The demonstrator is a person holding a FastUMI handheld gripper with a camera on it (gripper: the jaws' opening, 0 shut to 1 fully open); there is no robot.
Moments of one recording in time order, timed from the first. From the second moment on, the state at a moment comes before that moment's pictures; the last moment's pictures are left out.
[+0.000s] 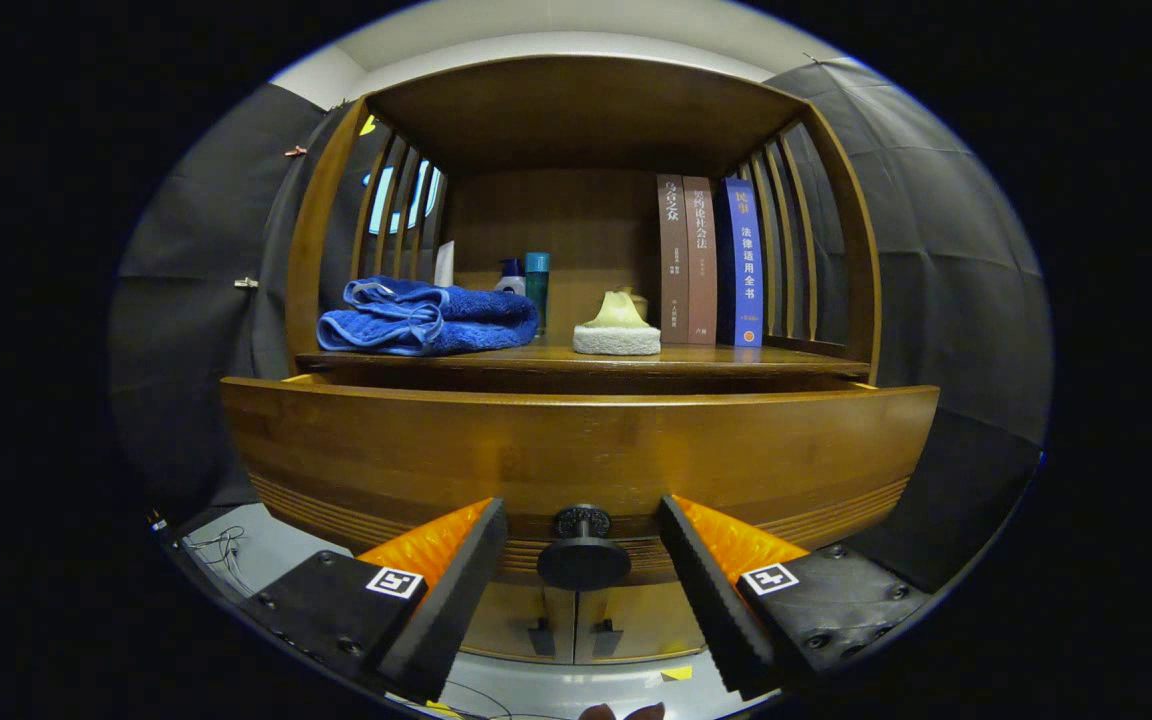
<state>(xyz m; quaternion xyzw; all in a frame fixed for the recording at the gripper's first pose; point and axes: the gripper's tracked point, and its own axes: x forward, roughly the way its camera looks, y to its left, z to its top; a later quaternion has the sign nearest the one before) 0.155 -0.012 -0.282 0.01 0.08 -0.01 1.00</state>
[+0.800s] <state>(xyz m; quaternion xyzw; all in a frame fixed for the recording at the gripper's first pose) 0.226 -0.014 -0.283 0.00 0.10 -0.02 0.99</state>
